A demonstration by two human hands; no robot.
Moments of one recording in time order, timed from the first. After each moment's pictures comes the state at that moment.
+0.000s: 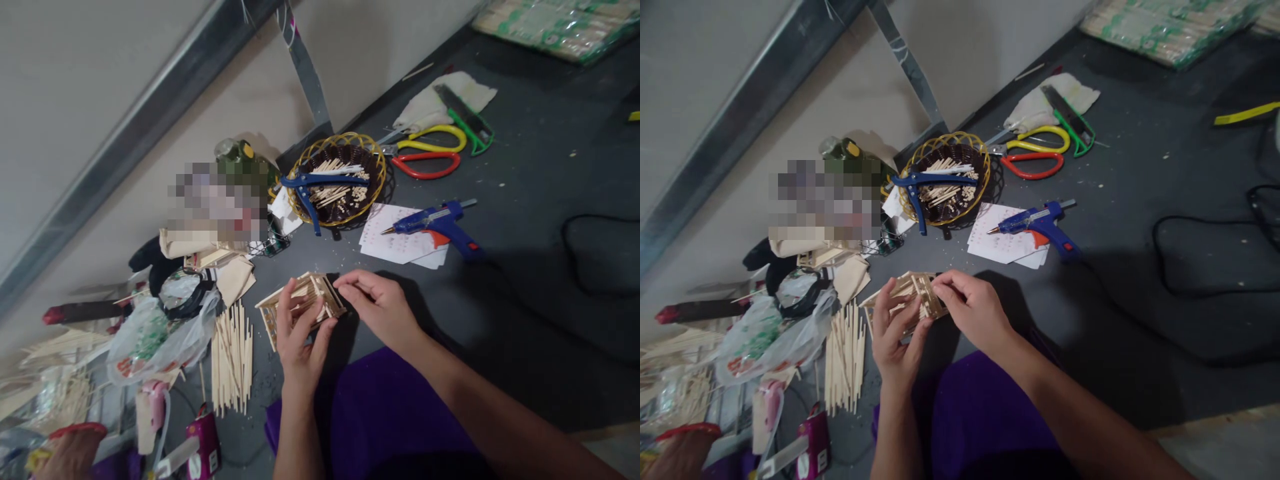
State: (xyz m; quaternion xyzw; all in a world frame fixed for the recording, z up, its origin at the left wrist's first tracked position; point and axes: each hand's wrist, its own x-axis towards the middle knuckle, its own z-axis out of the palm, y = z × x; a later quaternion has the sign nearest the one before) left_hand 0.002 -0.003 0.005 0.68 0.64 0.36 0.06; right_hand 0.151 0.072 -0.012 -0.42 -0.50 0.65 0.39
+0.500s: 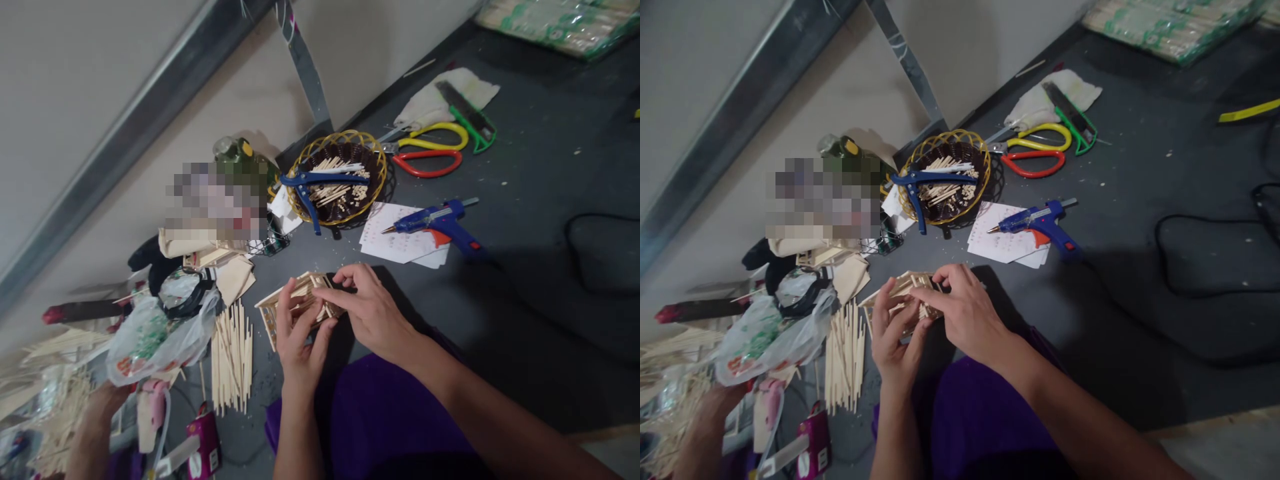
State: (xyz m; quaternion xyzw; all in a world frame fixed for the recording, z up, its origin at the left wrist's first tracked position) left_hand 0.000 -0.003 0.002 0.68 0.63 0.37 0.07; right_hand 0.148 0.068 -0.020 -0.34 -0.76 0.38 0.39
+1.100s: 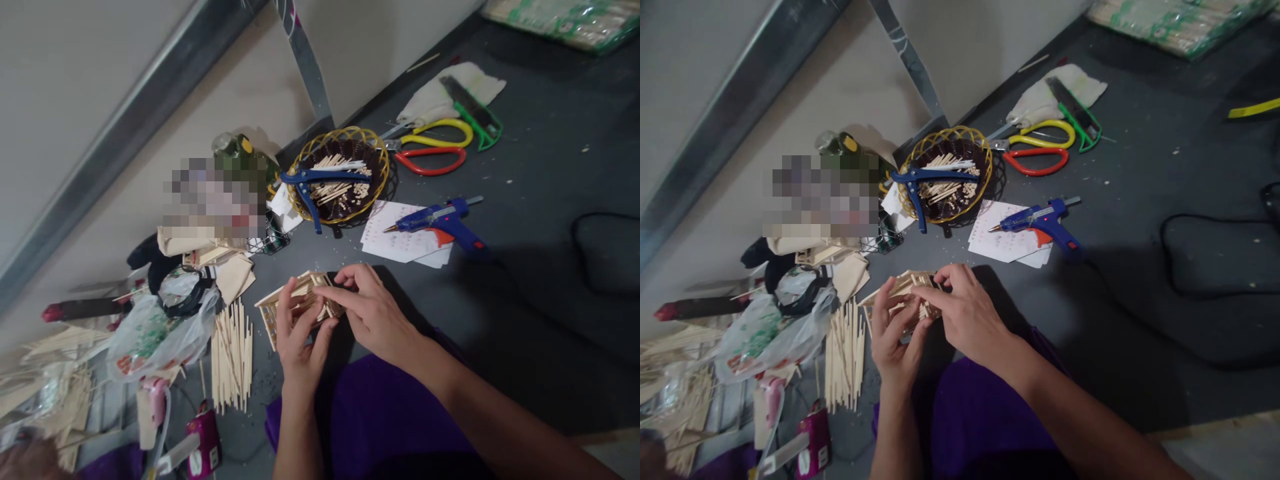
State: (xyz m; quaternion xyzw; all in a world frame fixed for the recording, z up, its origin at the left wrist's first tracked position) left_hand 0.000 -0.003 0.003 0.68 0.63 0.37 0.07; right_hand 0.149 0.066 -0.017 -0.34 -0.75 0.42 0.38
